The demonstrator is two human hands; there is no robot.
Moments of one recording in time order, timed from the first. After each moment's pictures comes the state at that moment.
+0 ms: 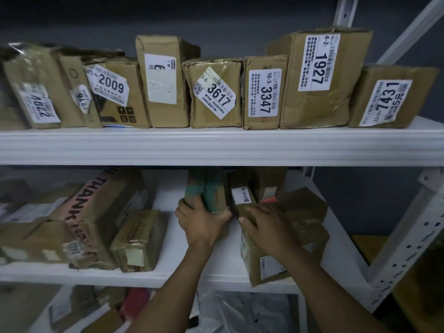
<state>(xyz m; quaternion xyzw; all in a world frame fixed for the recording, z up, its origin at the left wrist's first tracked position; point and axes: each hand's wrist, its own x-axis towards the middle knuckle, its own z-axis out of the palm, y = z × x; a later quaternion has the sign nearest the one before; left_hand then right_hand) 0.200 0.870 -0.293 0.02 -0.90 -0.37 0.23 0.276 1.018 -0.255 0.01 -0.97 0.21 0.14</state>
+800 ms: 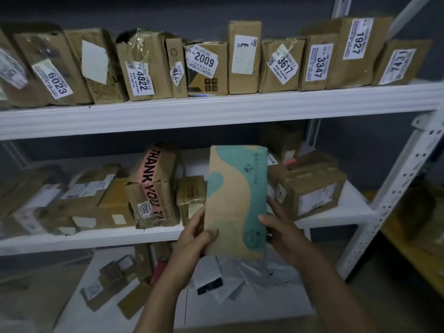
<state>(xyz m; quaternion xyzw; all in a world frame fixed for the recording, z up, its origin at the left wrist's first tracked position) 0.354 0.640 -0.268 -0.15 -0.64 -0.73 -0.17 0.389 0.859 -0.282 -0.06 -0.58 0.82 0.01</state>
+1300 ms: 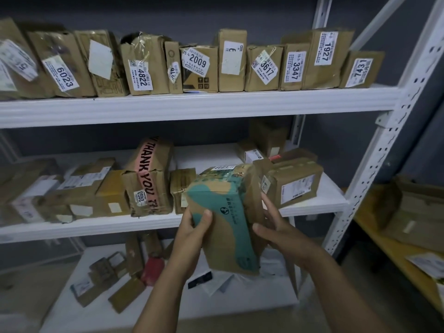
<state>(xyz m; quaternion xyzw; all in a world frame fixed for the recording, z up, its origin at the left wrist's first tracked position) 0.403 0.650 -0.260 -0.11 -0.62 -0.76 -0.14 0.465 0.861 -0.264 -0.02 -0.71 0.70 -0.03</state>
